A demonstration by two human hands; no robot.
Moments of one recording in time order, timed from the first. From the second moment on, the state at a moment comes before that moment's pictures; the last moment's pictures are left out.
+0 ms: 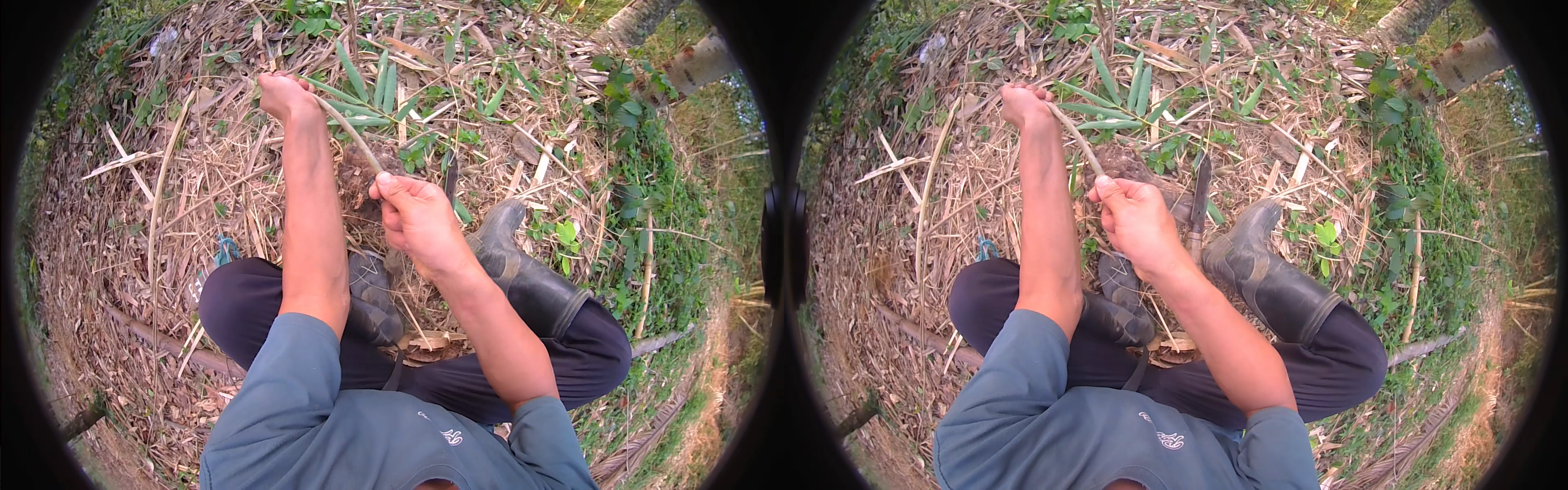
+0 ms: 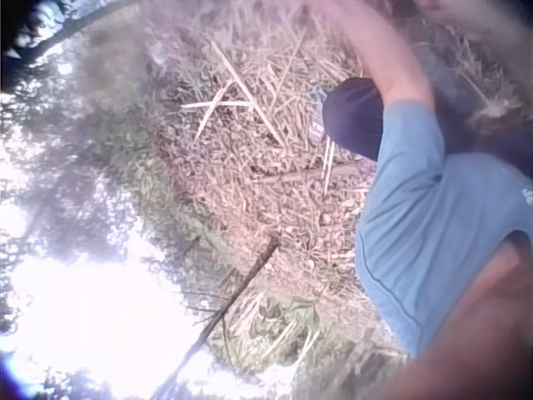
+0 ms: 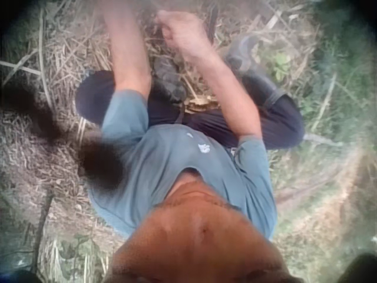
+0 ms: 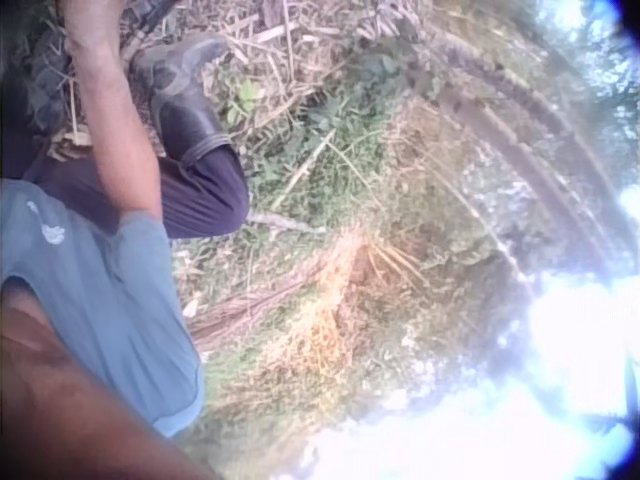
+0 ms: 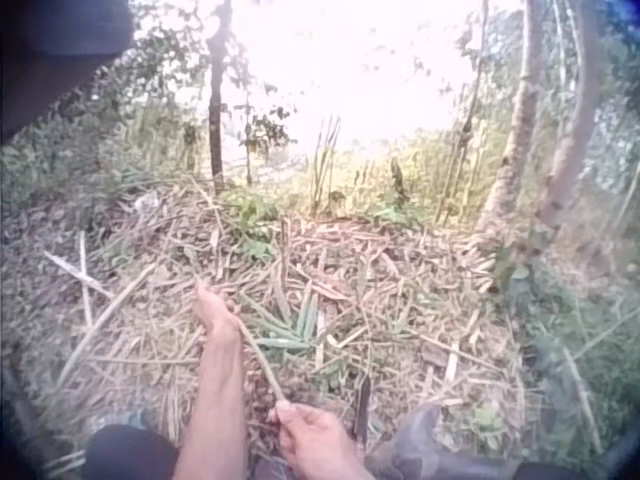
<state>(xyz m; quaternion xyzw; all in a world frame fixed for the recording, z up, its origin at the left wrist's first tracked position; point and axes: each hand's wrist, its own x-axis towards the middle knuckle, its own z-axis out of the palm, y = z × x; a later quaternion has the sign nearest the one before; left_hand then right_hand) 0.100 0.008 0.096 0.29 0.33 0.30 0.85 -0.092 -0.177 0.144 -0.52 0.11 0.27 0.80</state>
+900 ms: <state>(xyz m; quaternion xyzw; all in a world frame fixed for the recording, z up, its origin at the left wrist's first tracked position) 0.122 0.020 0.053 0.22 0.21 0.08 0.95 -0.097 -0.155 0.150 -0.45 0.12 0.30 0.83</state>
